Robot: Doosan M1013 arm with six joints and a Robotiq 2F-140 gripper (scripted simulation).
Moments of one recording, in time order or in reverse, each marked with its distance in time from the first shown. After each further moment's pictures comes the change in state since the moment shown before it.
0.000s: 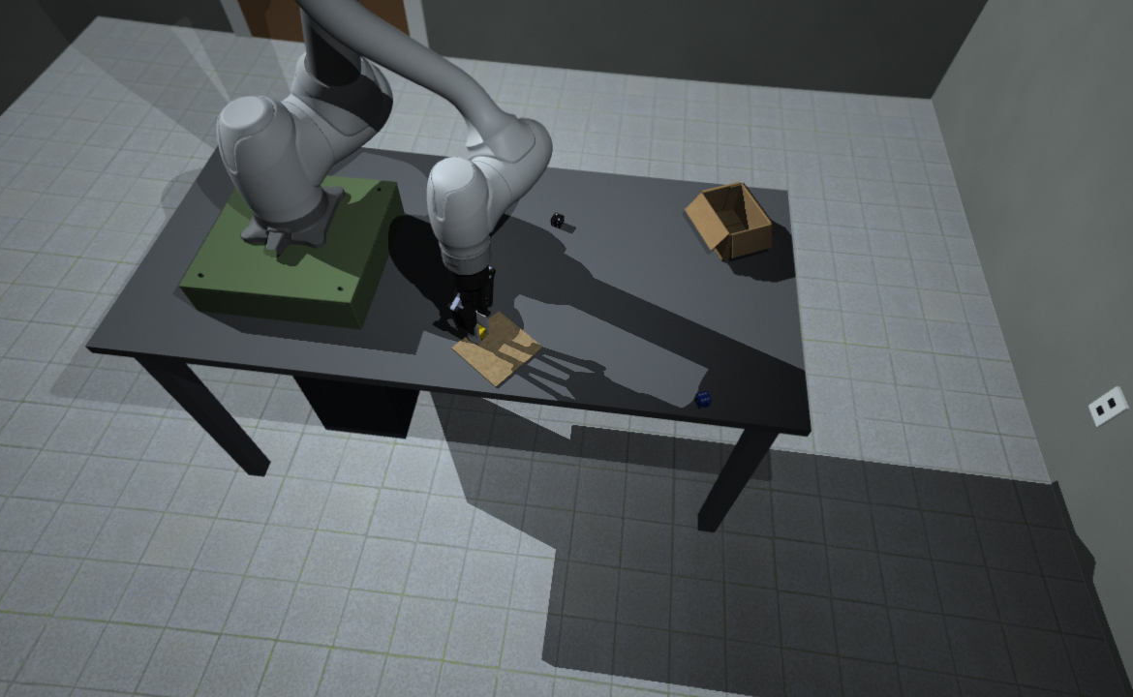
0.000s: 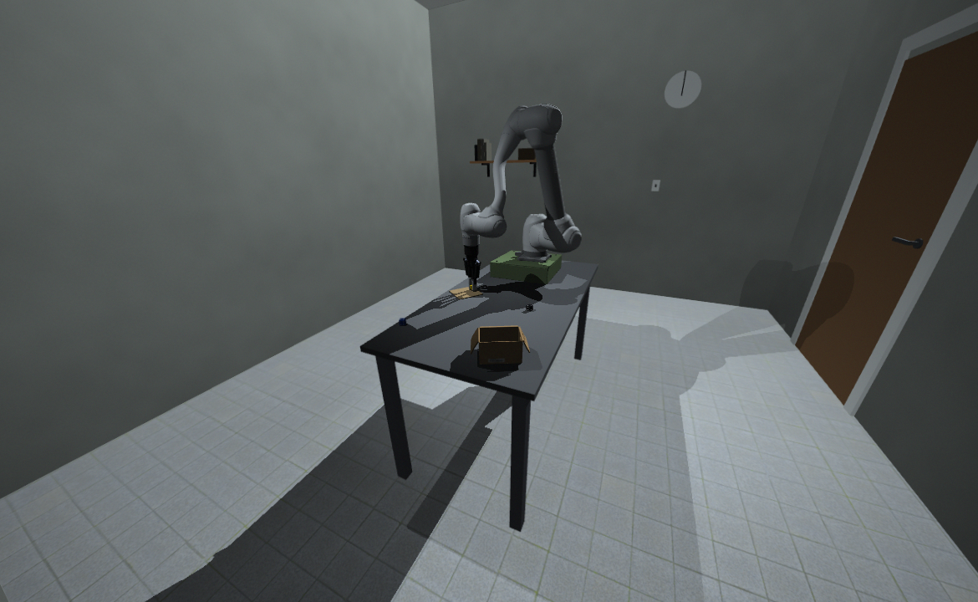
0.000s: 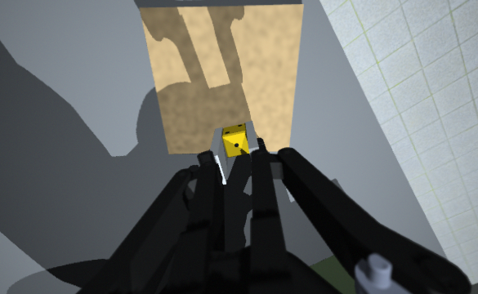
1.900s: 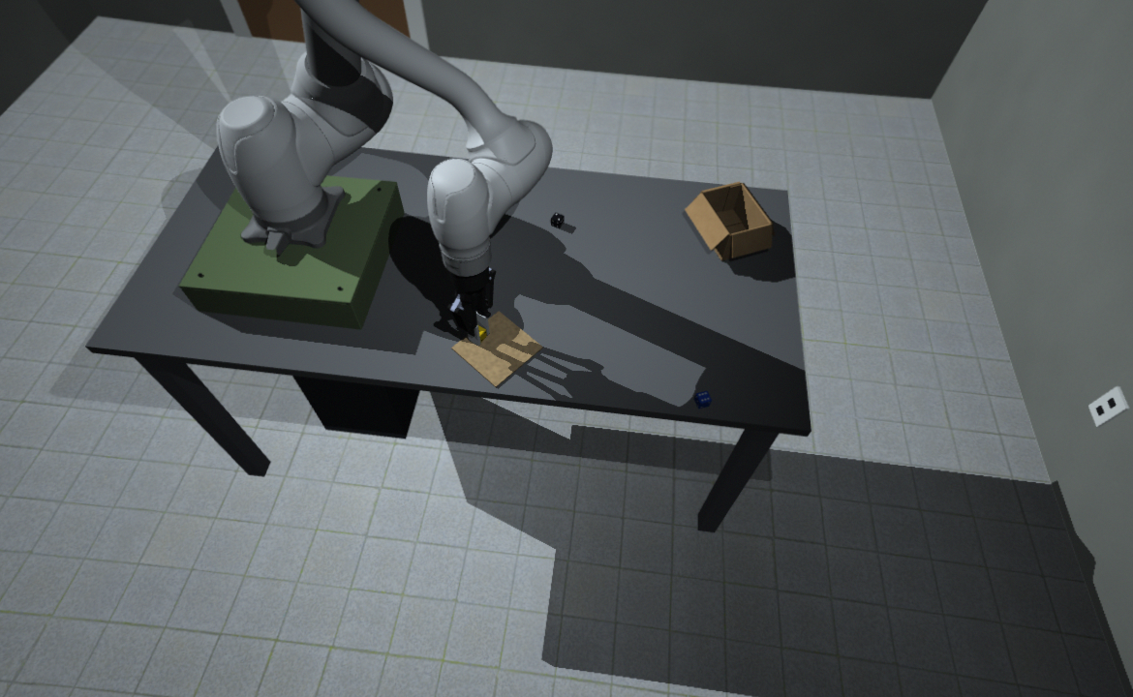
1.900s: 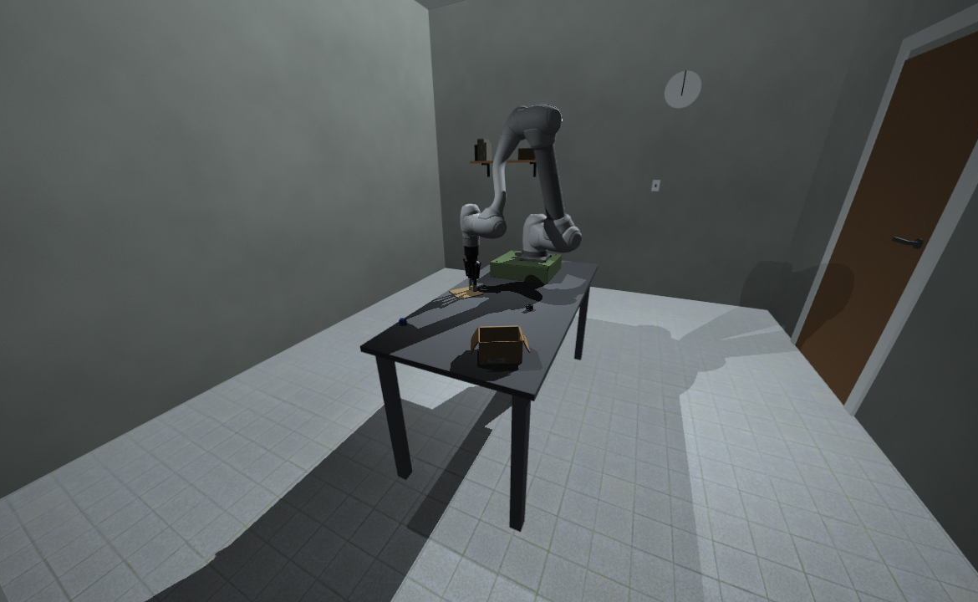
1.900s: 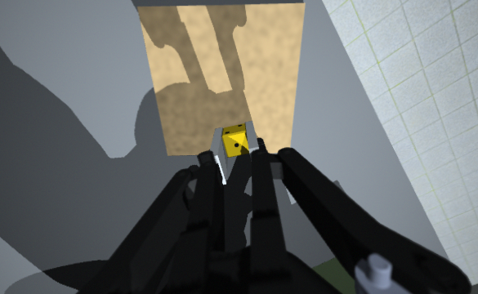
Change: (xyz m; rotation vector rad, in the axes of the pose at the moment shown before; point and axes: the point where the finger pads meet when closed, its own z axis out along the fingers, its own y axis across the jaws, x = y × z) arm 0.000 0.000 0.004 0.000 0.000 0.000
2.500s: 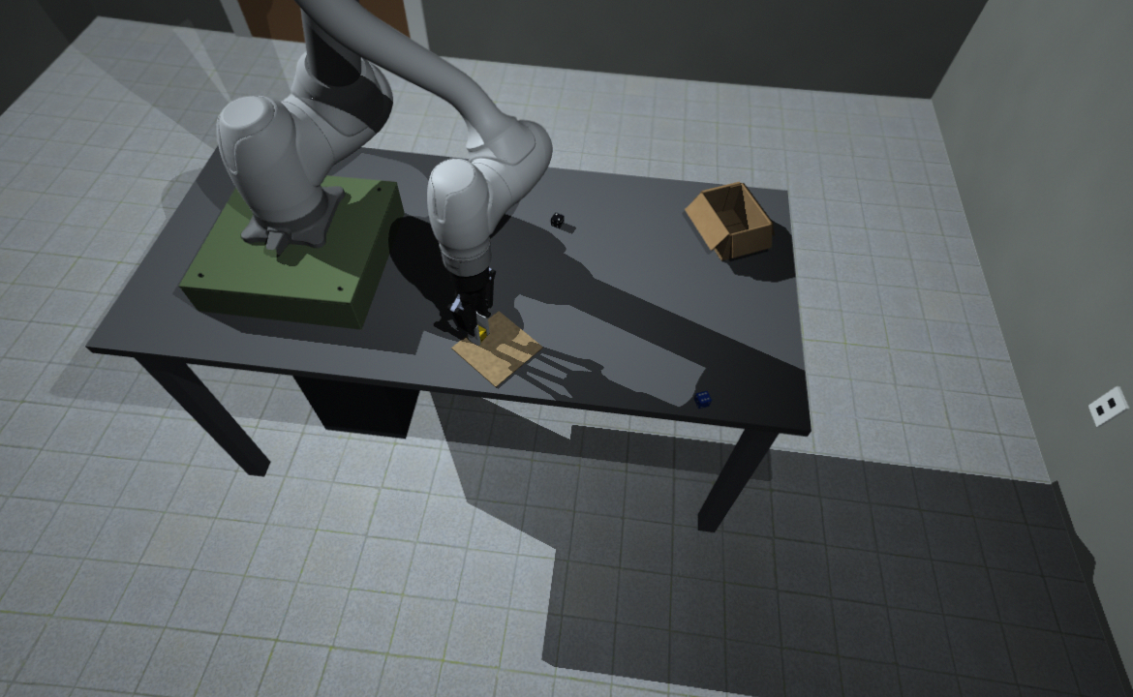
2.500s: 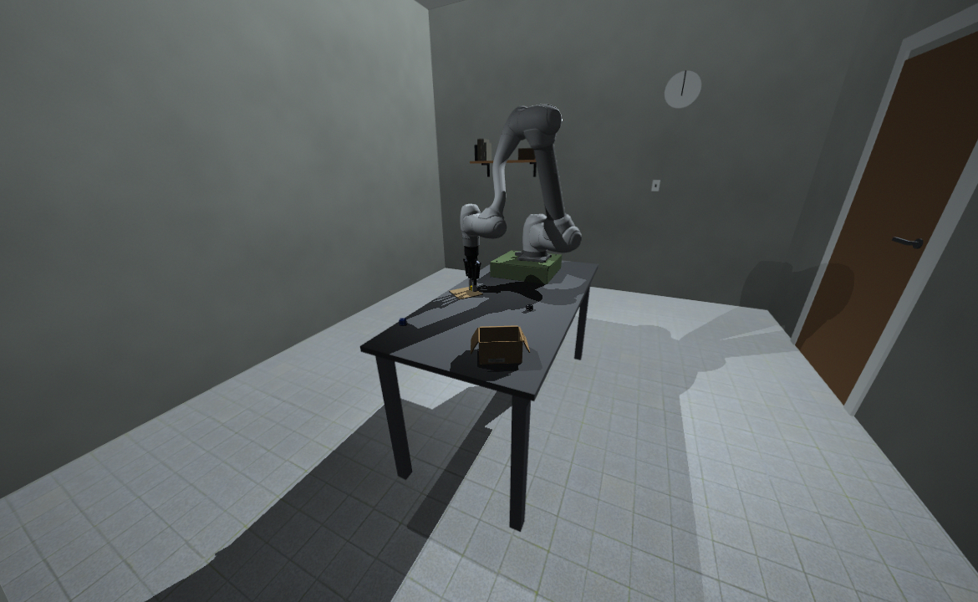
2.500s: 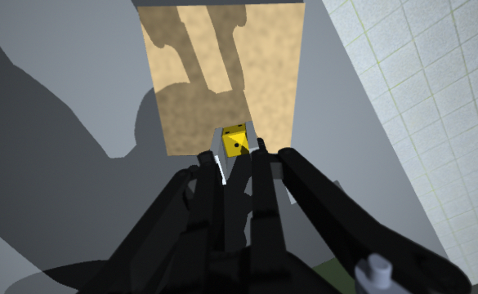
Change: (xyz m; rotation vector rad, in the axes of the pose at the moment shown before) arm 0.000 0.000 0.000 0.000 0.000 0.000
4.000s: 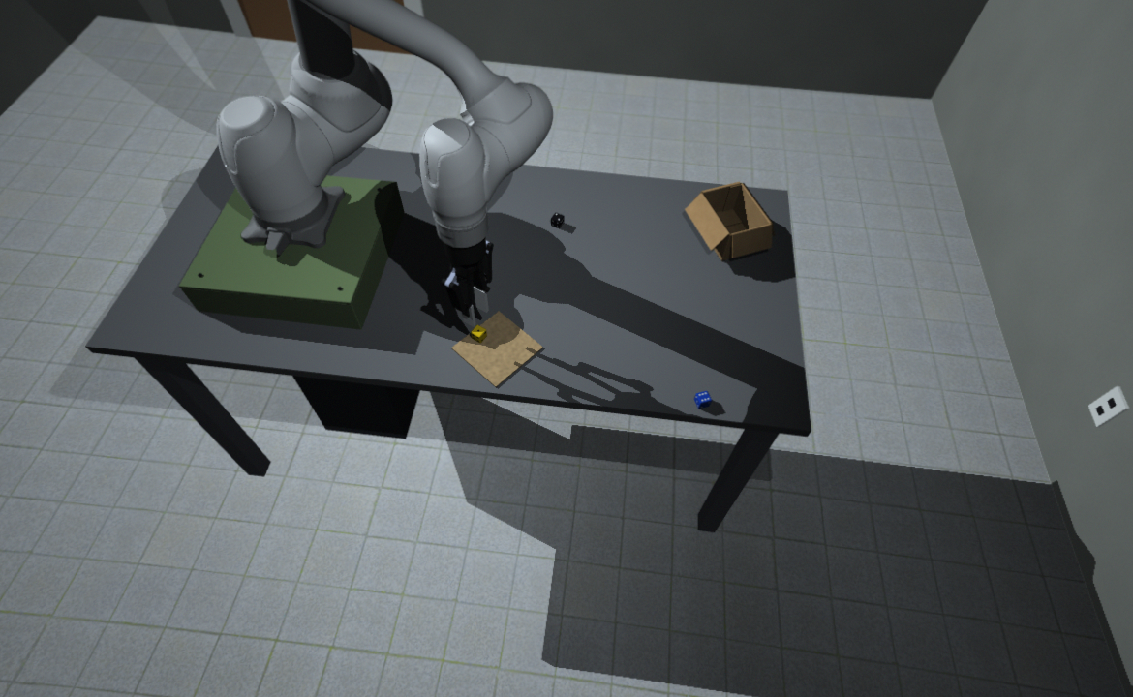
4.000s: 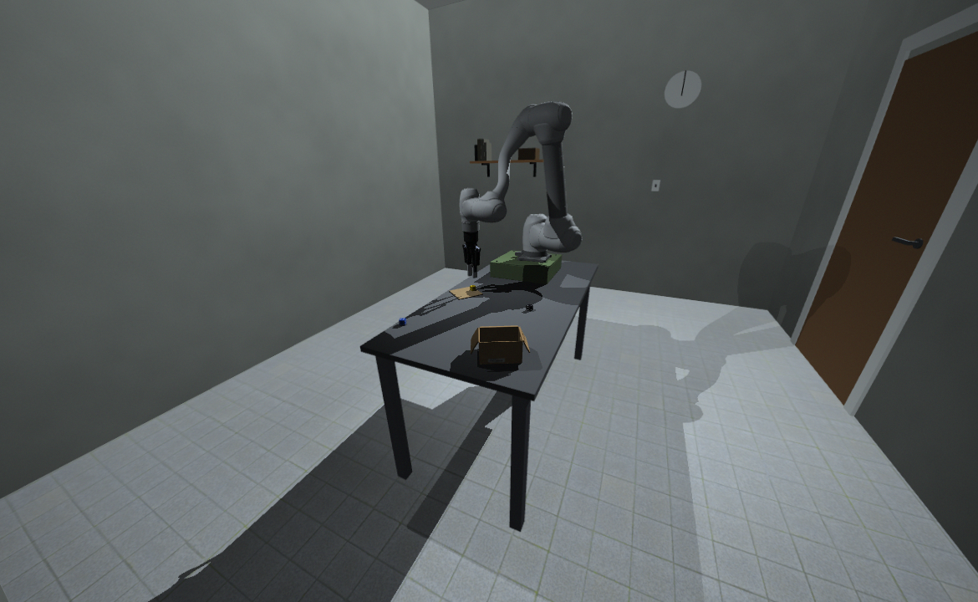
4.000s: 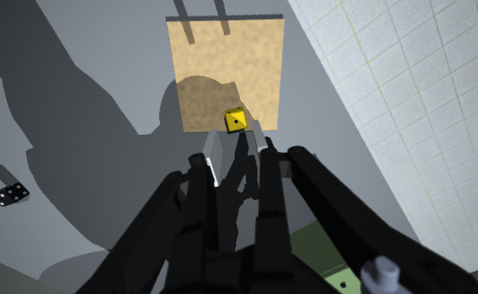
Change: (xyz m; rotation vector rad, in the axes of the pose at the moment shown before) arm 0.000 0.000 -0.076 0.000 0.000 0.000
